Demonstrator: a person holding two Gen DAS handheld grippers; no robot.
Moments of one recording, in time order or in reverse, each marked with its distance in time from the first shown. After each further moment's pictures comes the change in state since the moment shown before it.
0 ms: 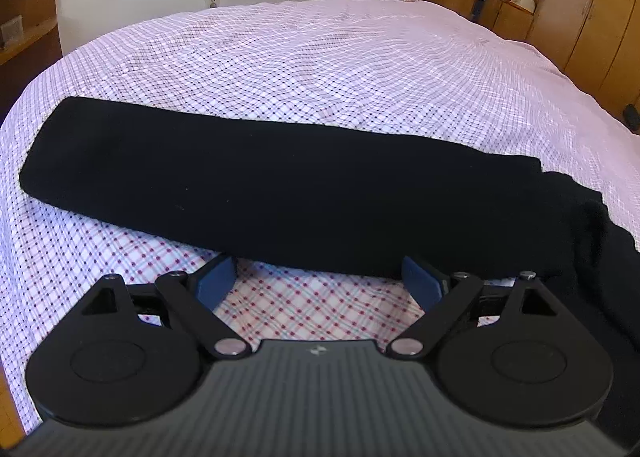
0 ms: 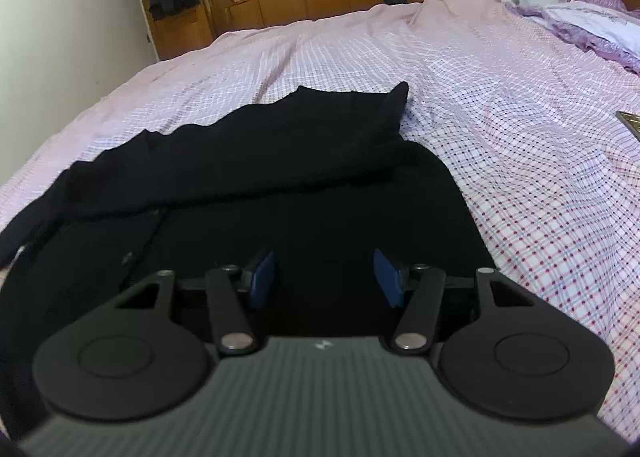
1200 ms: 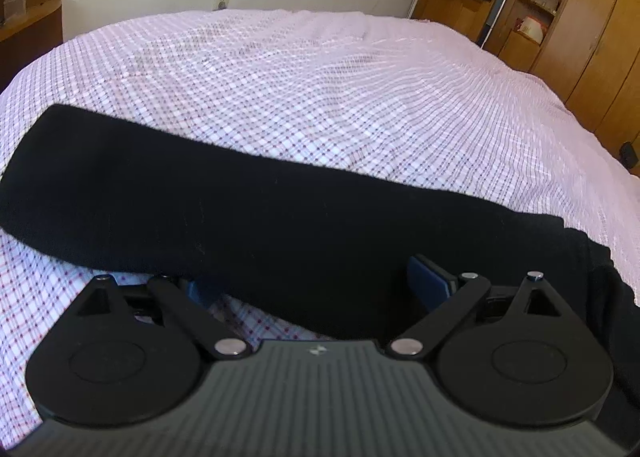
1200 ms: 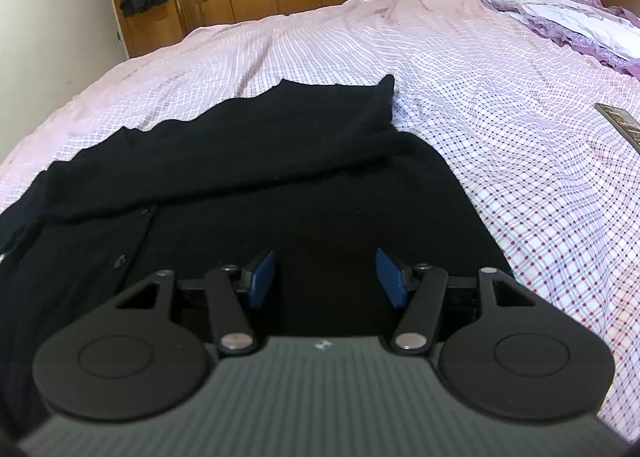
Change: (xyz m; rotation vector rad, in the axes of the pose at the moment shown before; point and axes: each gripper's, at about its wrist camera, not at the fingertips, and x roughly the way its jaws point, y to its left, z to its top) left arm 0.033 0.029 0.034 -0.090 -0.040 -0.040; right arm 0.004 0.017 -0.001 0.028 0.019 -0.096
